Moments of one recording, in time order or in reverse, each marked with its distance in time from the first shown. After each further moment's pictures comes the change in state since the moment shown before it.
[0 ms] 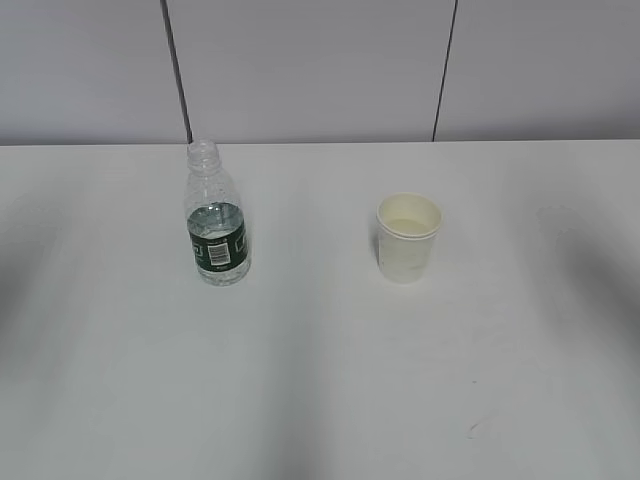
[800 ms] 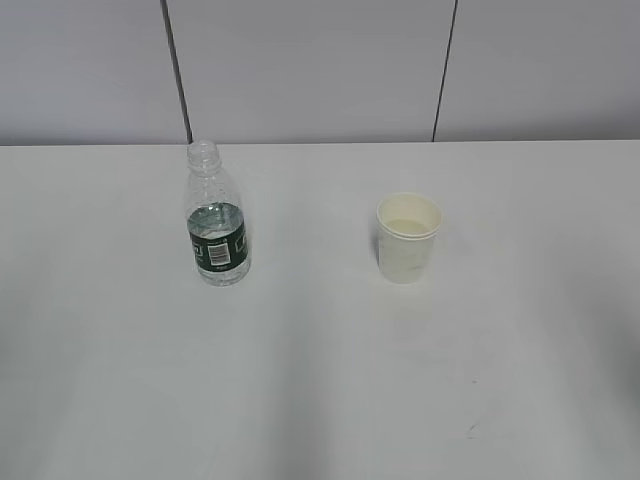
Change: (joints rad) left arm -0.020 -0.805 0.492 -0.080 -0.041 0.000; right arm 0.000 -0.529 0.427 0.011 0.010 -0.006
